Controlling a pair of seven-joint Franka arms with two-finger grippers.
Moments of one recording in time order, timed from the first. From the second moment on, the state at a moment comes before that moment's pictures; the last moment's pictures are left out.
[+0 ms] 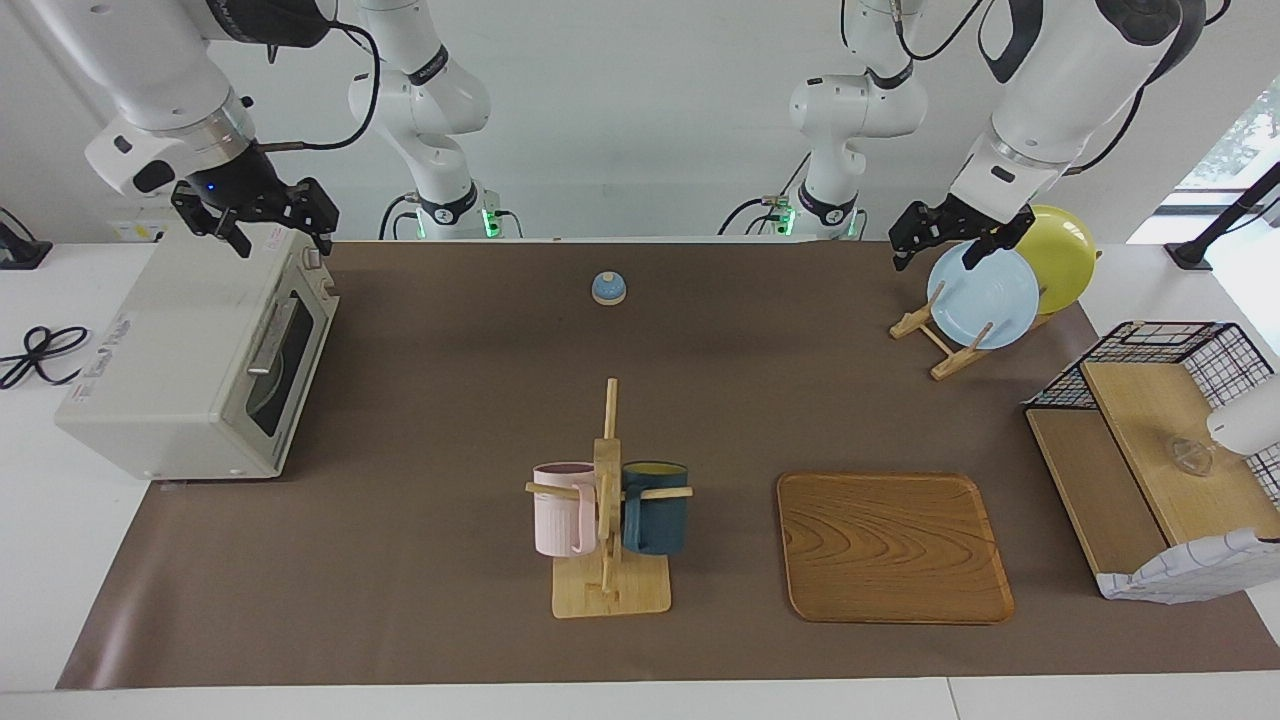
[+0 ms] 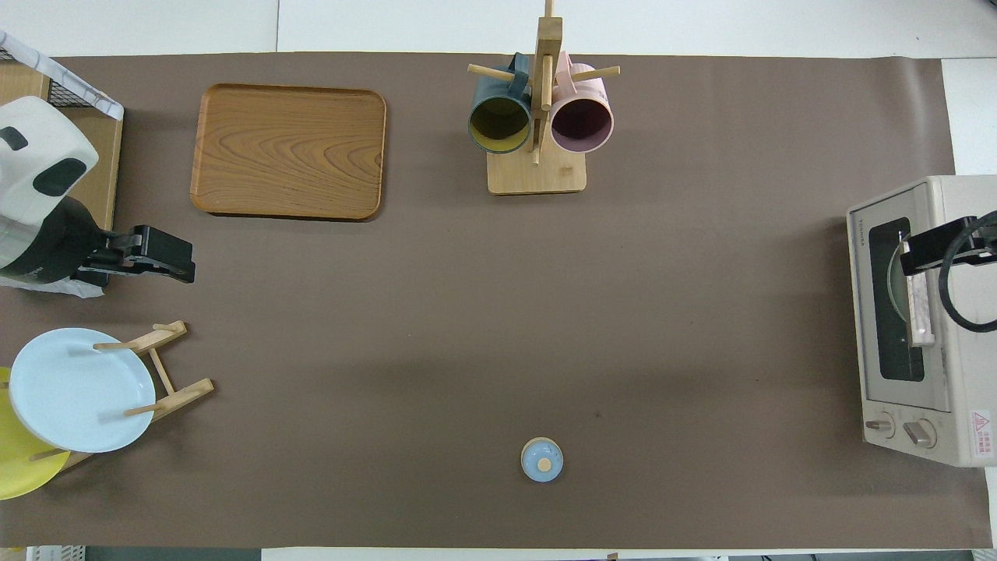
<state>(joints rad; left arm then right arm) -0.12 -0.04 -0.05 -1.64 -0.05 1.50 -0.14 -0.05 -0.01 -0.01 -1.53 -0.03 1.41 -0.09</state>
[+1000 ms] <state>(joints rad) -0.12 -0.04 -0.05 -1.64 -0.05 1.50 -0.14 -0.11 -0.17 -0.01 -2.06 -0.14 1.82 -0.16</state>
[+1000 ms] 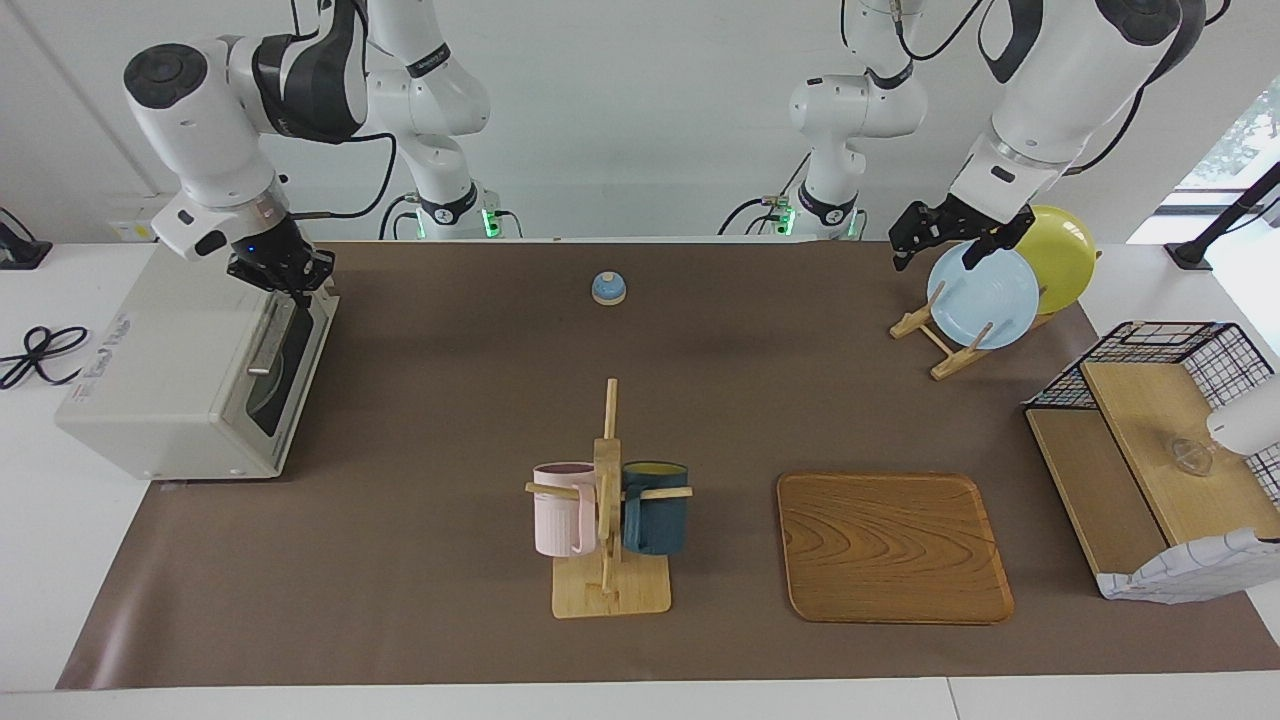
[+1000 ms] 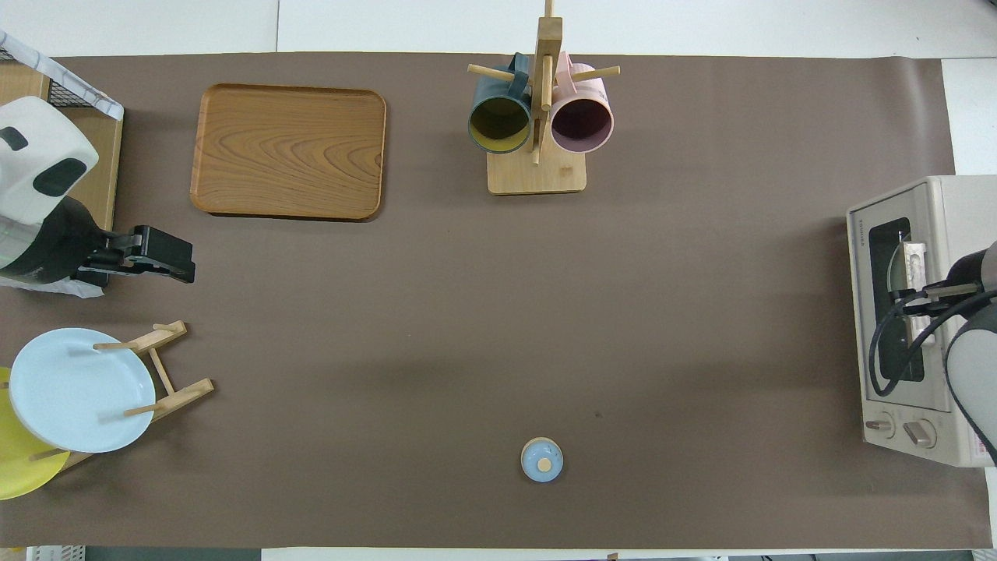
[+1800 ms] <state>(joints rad) -0.12 -0.04 -0.05 -1.64 -0.05 1.50 -0.14 -0.15 -0.17 -0.01 -2.13 -0.24 1.87 -0.16</state>
